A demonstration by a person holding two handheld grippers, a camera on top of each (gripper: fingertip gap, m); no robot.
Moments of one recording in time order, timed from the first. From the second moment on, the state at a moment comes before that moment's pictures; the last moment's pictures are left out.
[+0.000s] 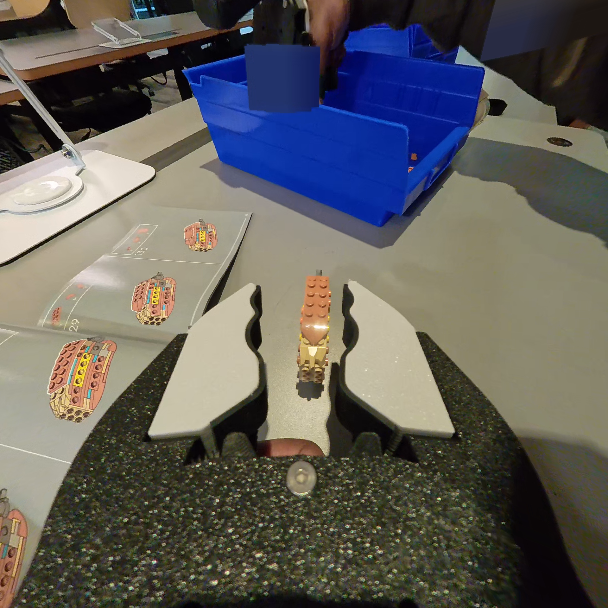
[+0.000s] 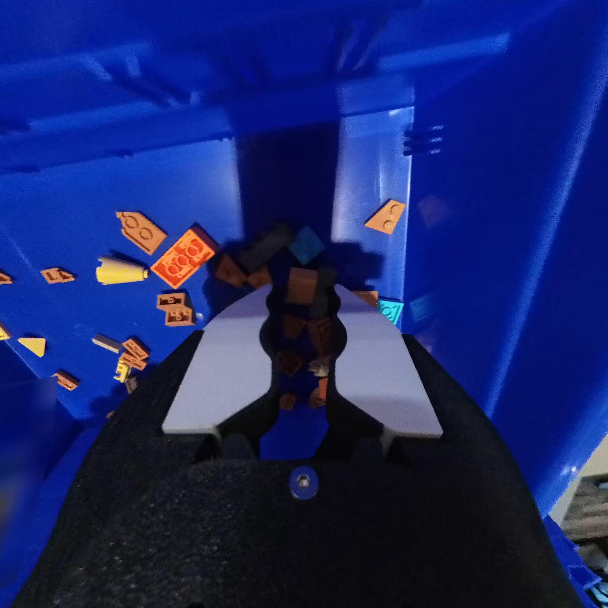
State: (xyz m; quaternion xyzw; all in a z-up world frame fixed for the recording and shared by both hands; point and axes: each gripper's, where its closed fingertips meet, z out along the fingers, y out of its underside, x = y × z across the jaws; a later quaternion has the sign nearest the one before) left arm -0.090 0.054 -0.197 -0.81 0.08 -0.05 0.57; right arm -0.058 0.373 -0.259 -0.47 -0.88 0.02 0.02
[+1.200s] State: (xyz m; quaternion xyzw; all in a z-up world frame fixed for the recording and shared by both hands) left arm -0.089 0.054 -0.199 -0.82 0.08 -0.05 0.57; right arm -0.055 0.372 -0.259 -0.46 -0.89 0.02 0.04
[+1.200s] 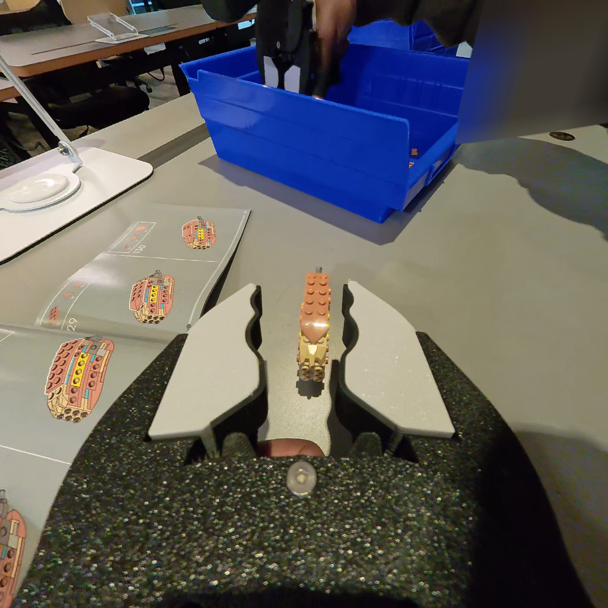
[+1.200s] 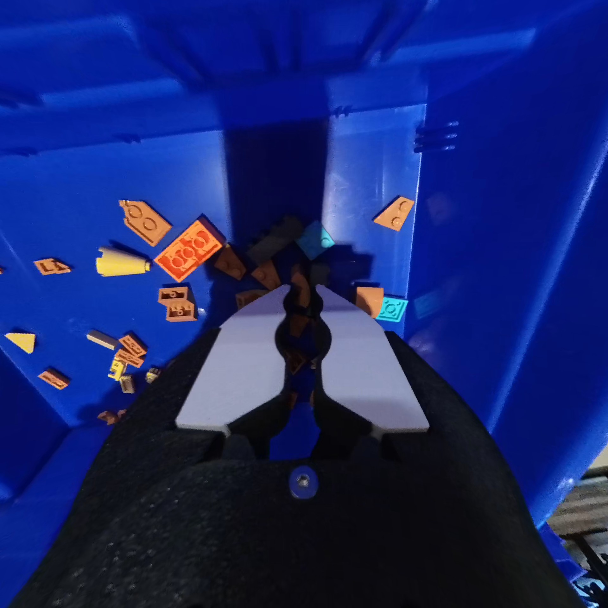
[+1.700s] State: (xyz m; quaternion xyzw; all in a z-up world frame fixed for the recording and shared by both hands) left arm -0.087 0.051 -0.218 -0.85 0.09 -0.05 0.52; right arm -0.020 0.243 -0.164 -0.43 -0.86 0.12 0.24
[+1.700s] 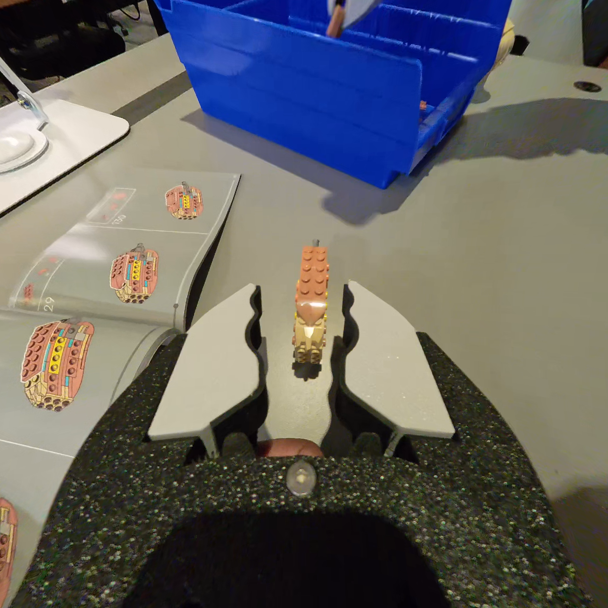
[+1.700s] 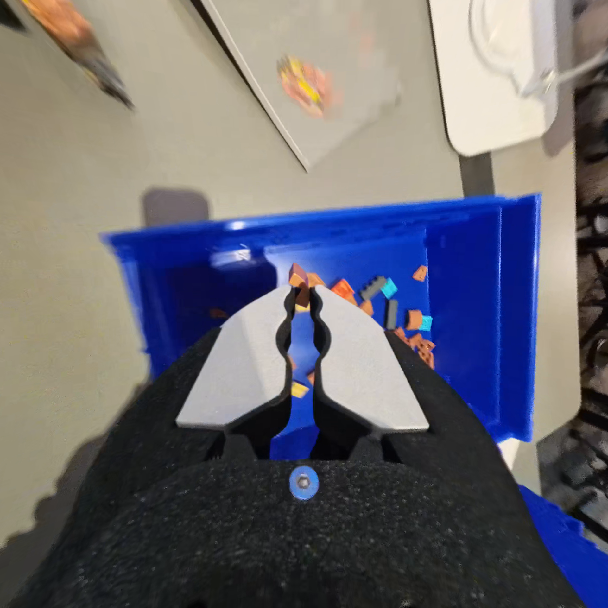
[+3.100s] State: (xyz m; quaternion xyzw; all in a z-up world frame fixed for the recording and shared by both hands) left arm -0.093 0.053 -0.226 -0.86 0.07 -0.05 0.51; right arm 0.009 0.095 -0.219 -0.40 -0.75 0.36 0.39
